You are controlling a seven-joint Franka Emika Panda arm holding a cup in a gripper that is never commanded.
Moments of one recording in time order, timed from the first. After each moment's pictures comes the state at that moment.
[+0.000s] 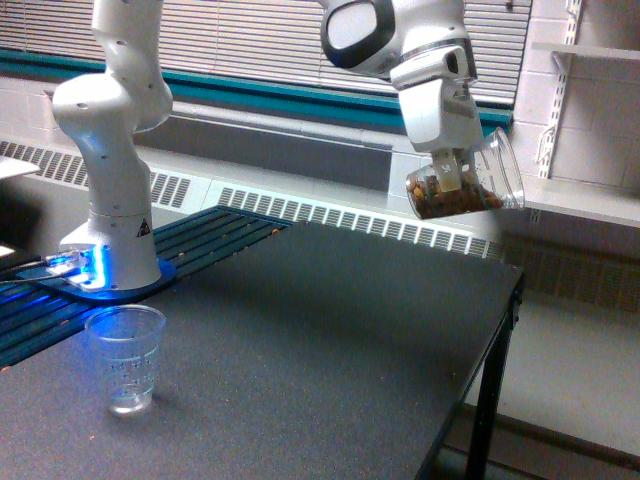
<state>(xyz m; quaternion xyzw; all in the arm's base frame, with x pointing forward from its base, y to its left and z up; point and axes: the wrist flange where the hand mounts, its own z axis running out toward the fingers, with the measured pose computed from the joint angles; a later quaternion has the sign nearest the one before) 0.621 -0.104 0.430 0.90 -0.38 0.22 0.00</state>
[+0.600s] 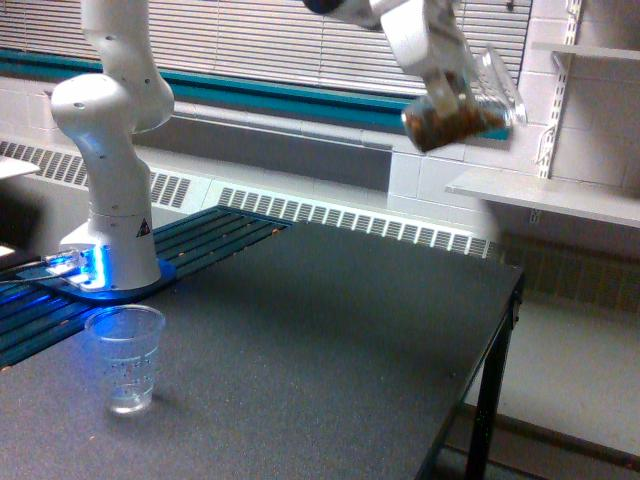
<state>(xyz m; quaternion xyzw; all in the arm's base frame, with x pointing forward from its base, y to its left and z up) 0.583 -0.118 0.530 0.88 -0.38 0.29 -0.04</state>
